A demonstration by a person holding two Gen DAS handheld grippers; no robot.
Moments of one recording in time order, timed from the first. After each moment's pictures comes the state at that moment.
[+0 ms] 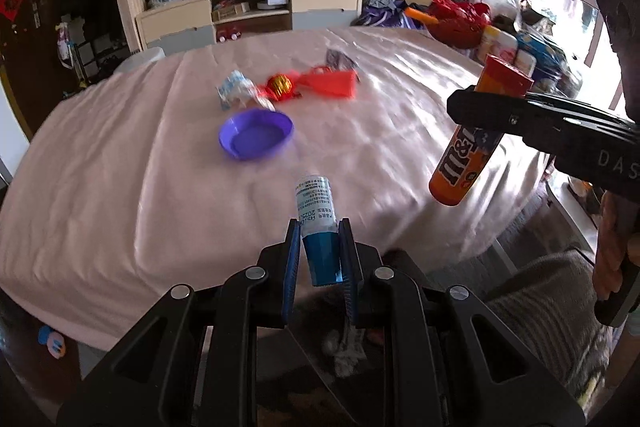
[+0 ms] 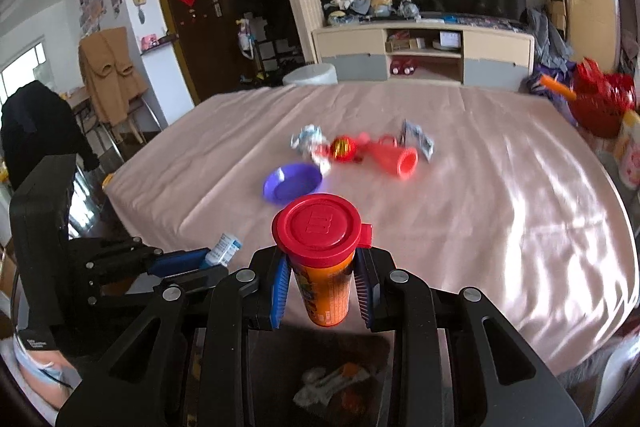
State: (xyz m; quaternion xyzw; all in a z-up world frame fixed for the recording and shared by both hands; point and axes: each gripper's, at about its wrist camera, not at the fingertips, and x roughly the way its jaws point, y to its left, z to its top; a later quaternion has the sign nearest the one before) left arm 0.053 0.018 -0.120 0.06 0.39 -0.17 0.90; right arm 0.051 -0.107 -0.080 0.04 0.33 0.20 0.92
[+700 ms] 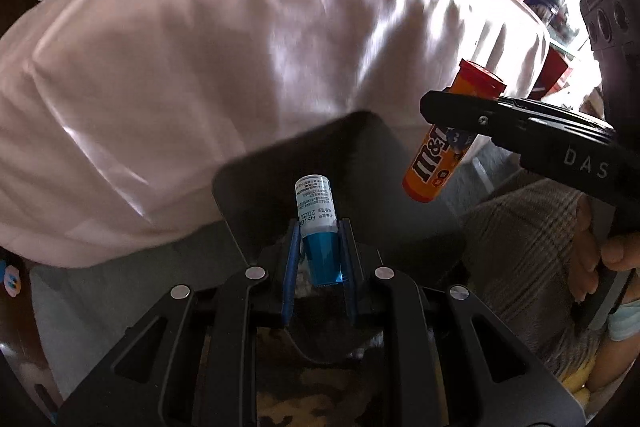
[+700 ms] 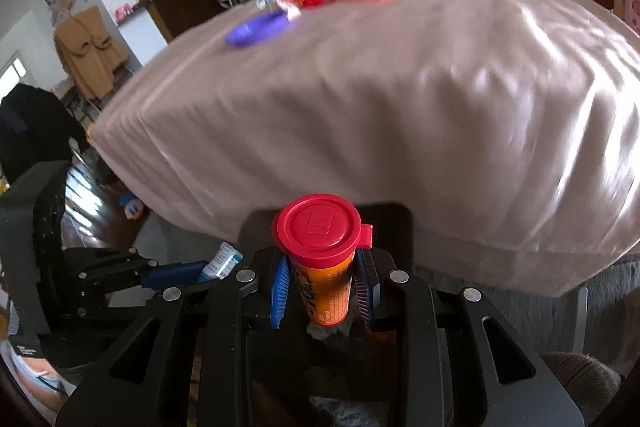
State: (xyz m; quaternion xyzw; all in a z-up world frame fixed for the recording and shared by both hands) left arm 0.007 0.003 -0.245 0.04 0.51 -0.19 0.84; right arm 0.016 -0.110 -0.211 0.08 0.44 0.18 0.88
